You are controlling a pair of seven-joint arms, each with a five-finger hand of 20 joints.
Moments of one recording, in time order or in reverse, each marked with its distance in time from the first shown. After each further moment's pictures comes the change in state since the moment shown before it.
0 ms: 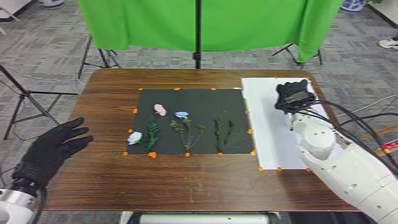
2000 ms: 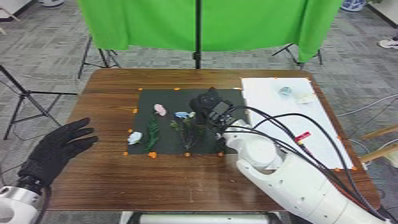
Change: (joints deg) left arm -1.4 0.9 1.3 0.6 -0.1 -0.6 -1.3; right arm 1.1 -14.4 -11.0 -9.3 0.5 5.4 -15.8
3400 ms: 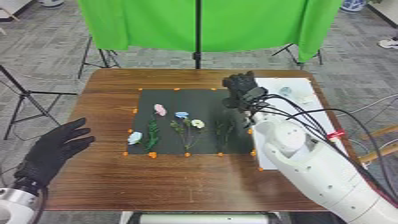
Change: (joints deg) left arm 0.9 -0.6 -1.0 -0.3 0.1 0.3 0.6; right arm 0.6 7.5 7.8 0.7 5.4 -2.5 5.0
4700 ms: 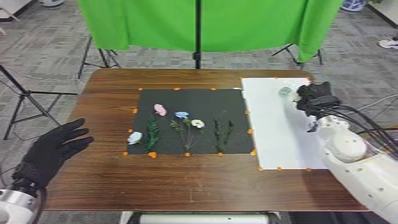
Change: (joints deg) left arm 0.4 -0.5 -0.4 -0.2 0.0 0.1 0.1; right arm -6.6 11.5 9.2 11.6 2.6 10.7 2.5
